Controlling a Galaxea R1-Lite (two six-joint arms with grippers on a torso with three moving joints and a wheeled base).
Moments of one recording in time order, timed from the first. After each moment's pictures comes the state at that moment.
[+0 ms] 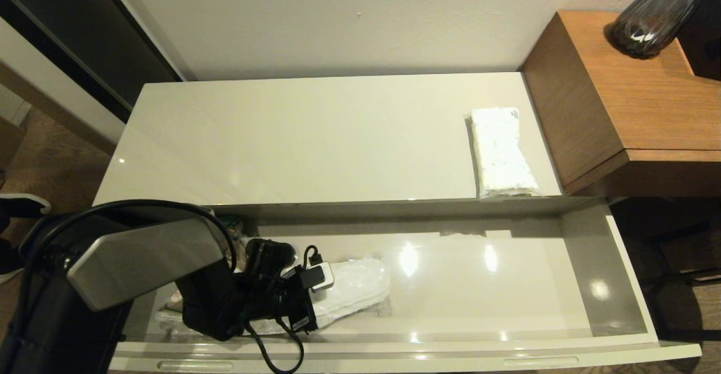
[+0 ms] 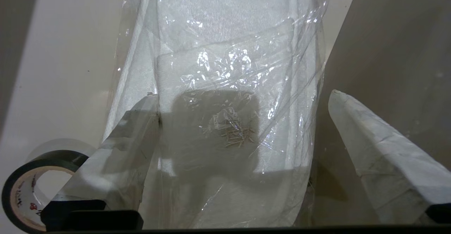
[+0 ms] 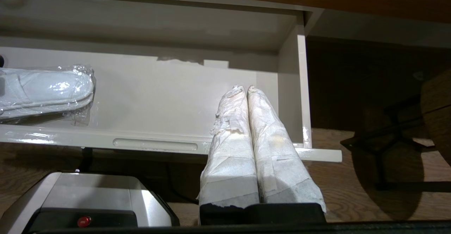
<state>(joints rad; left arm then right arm) -0.36 2.36 -0.81 -0.82 -0.33 0.84 -0.01 0.00 0.00 -0.03 0.02 -0.15</state>
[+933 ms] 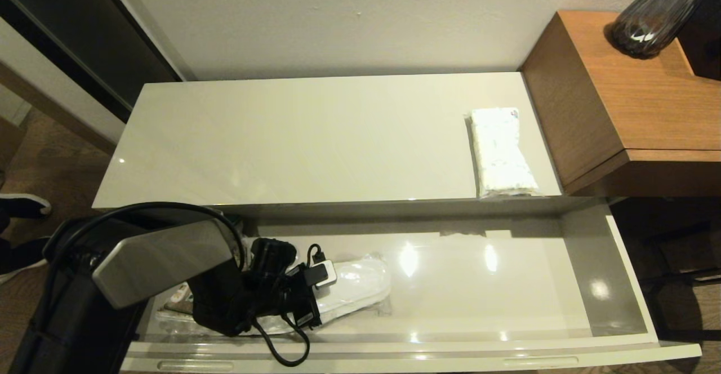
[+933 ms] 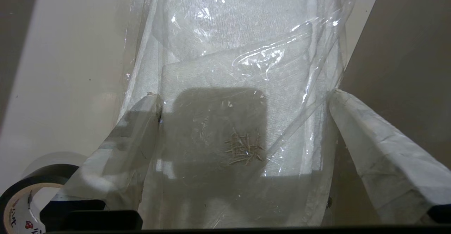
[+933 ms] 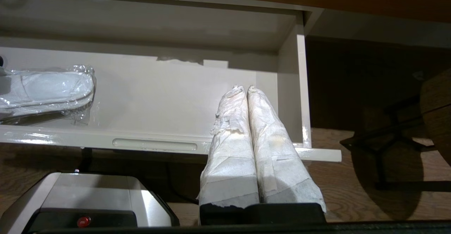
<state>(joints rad) -0.36 2.42 -0.87 -0.83 -0.33 0.84 -0.01 0.00 0.00 -0.03 0.02 -0.15</state>
